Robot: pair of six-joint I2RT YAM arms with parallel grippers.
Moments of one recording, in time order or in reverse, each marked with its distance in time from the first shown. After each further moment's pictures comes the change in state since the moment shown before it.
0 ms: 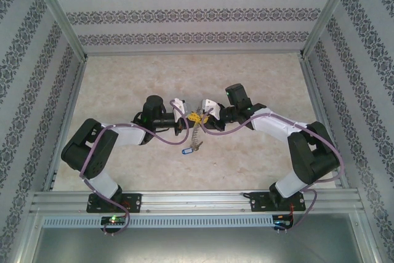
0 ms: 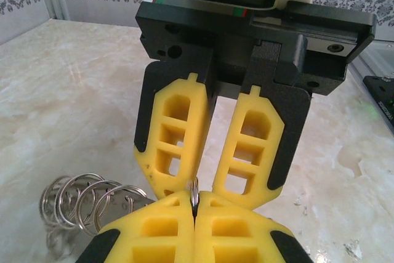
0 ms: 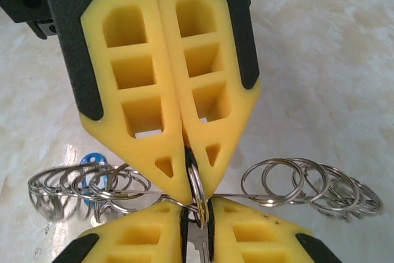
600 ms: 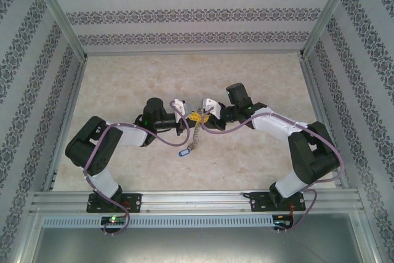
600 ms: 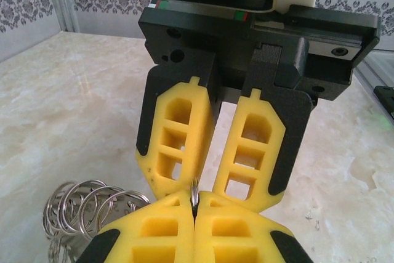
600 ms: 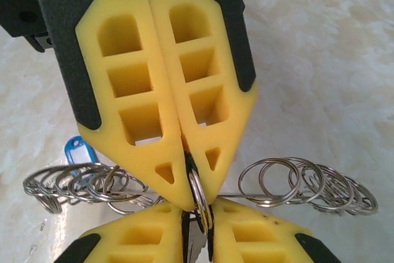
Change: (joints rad) left arm -0.013 0.042 -0.024 0.135 -0.026 -0.046; right arm -0.014 -0.017 -0.002 -0.019 0.011 -0.006
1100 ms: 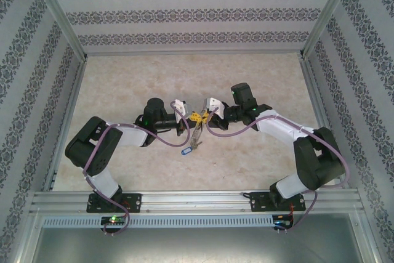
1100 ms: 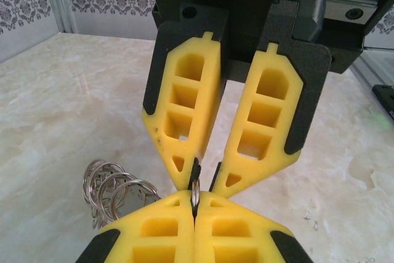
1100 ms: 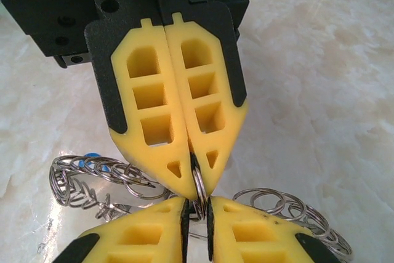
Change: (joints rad) left arm -0.006 -0.005 0.000 -0.007 -0.006 0.006; right arm -0.023 -0.048 -0.031 0.024 -0.043 -0.010
